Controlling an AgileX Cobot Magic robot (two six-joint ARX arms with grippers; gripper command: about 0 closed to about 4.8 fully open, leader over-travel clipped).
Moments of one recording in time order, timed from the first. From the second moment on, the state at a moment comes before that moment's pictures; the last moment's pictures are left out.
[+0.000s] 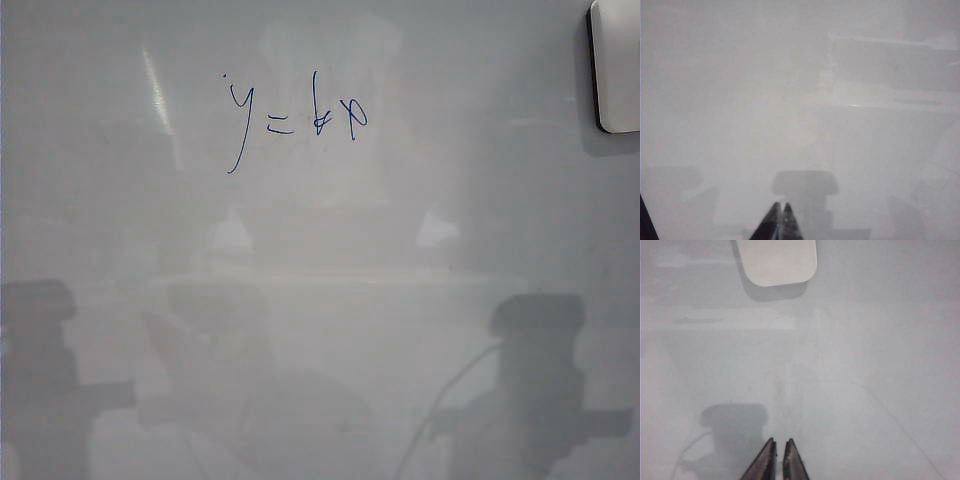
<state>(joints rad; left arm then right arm) 0.00 0.01 0.00 0.04 -0.02 -0.04 -0.03 0.00 0.00 -0.03 0.02 0.01</state>
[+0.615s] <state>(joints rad) 0.00 0.01 0.04 0.03 -0.02 -0.04 -0.03 0.00 0.05 0.00 0.02 0.02</state>
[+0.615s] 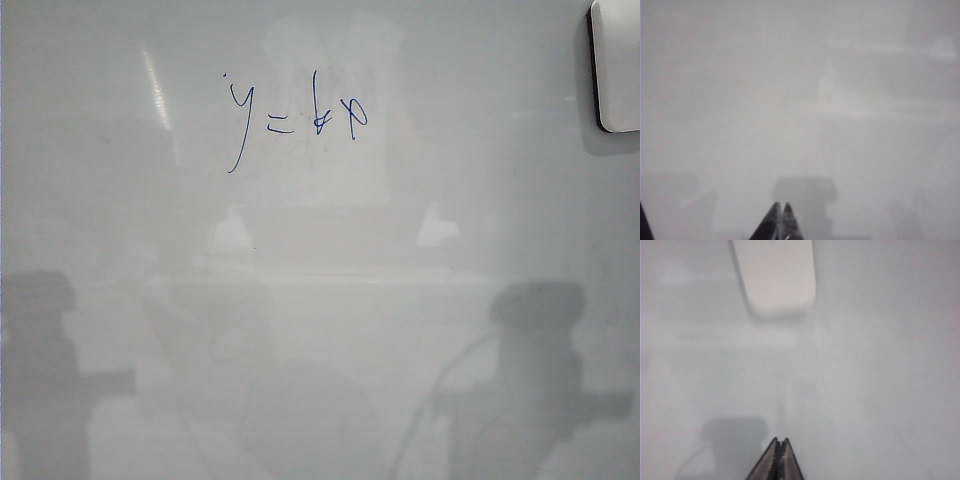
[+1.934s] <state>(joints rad) 0.00 0.29 0.47 -0.19 0.60 -0.12 0.02 0.67 0.52 0.08 -0.01 -0.16</state>
